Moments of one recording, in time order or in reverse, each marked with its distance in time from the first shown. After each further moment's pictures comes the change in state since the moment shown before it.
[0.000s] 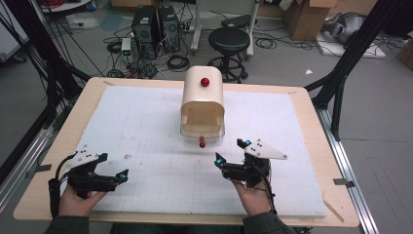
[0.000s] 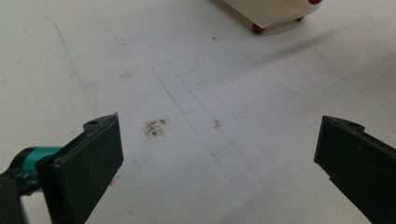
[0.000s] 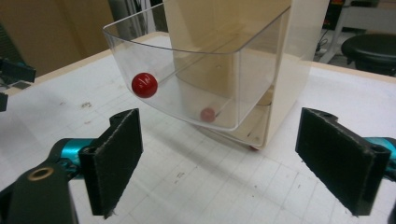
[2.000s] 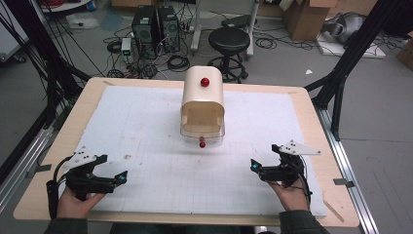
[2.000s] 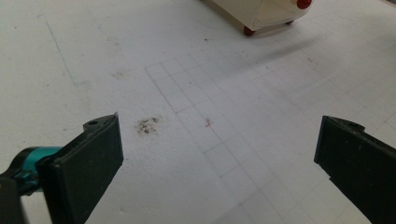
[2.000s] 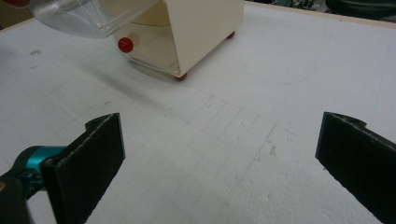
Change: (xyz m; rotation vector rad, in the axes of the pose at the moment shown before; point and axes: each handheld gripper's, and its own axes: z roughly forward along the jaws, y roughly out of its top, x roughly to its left) left arm 0.000 -0.002 -0.005 -0.009 -0.030 -0.017; right arm -0.091 -0.032 -0.039 0.149 -0.023 0.028
